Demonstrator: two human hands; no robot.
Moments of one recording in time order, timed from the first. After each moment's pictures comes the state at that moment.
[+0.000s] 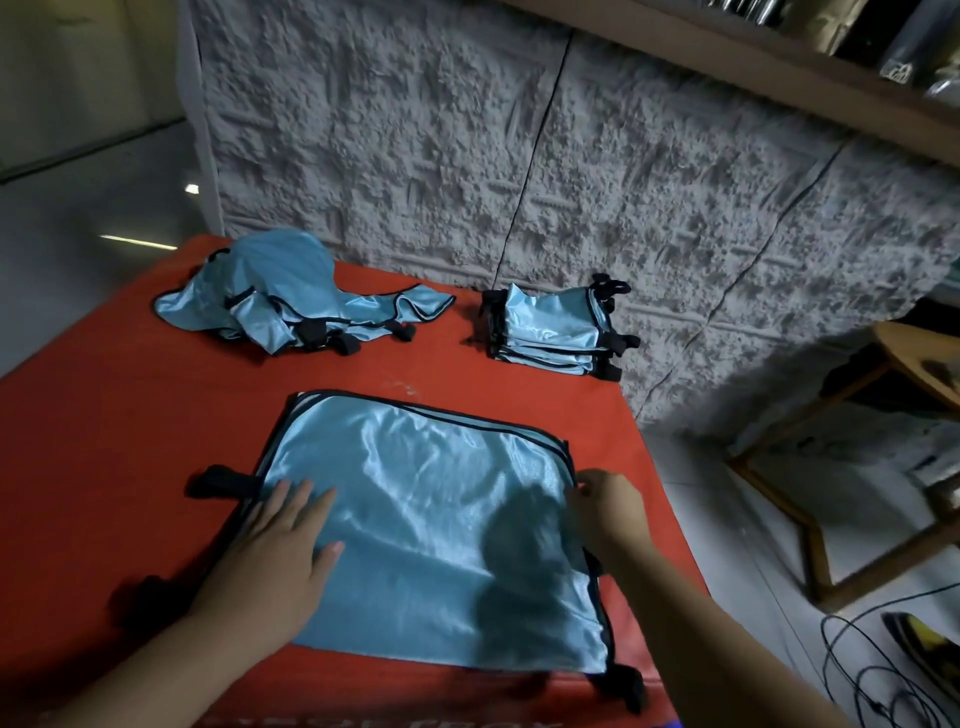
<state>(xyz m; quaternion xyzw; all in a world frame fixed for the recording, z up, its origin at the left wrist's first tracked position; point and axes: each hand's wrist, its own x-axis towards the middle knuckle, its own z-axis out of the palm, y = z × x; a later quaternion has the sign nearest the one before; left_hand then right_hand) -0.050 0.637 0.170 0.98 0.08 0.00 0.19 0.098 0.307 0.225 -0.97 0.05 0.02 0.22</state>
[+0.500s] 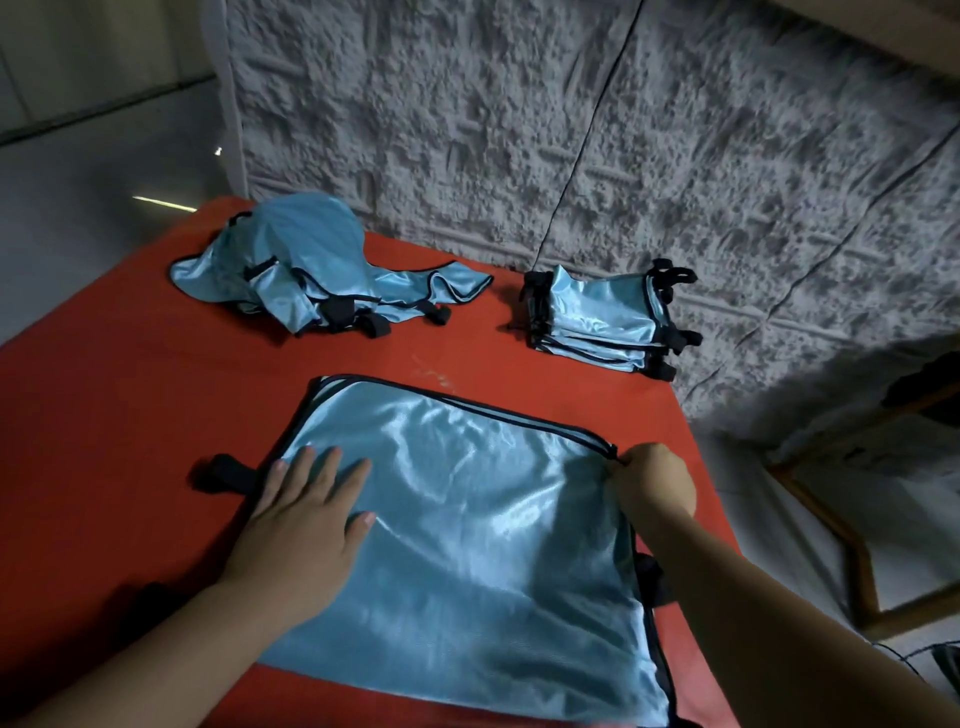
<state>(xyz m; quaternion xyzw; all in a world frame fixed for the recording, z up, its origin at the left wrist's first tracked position) -0.006 0.655 0.141 1.00 0.08 0.02 0.05 0.188 0.312 0.190 -0.98 0.11 0.00 0.13</state>
